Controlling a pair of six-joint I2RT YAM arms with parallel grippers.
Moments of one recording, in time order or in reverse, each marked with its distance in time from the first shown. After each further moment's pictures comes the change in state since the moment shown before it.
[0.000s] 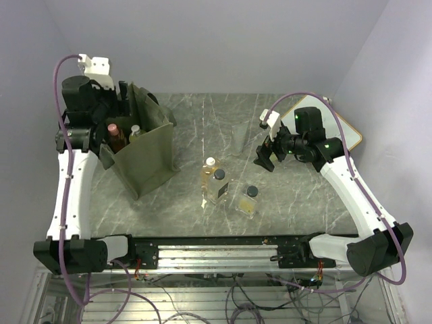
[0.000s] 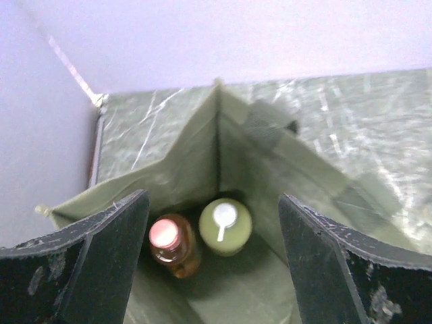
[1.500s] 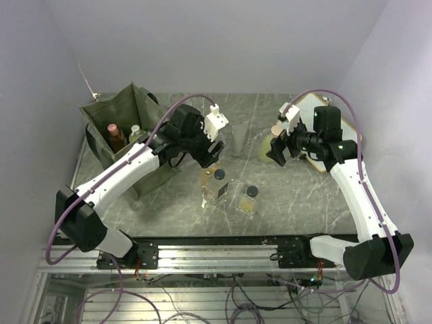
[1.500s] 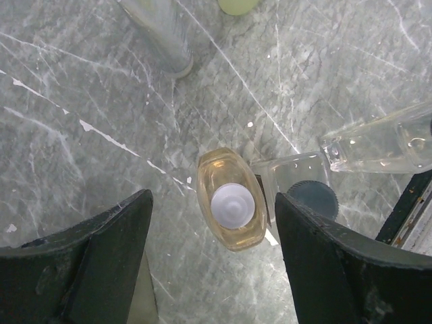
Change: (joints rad) left arm -0.737 0.204 -0.075 -0.109 0.171 0.175; right arm -0.172 -0.040 -0.009 0.012 -0.029 0.028
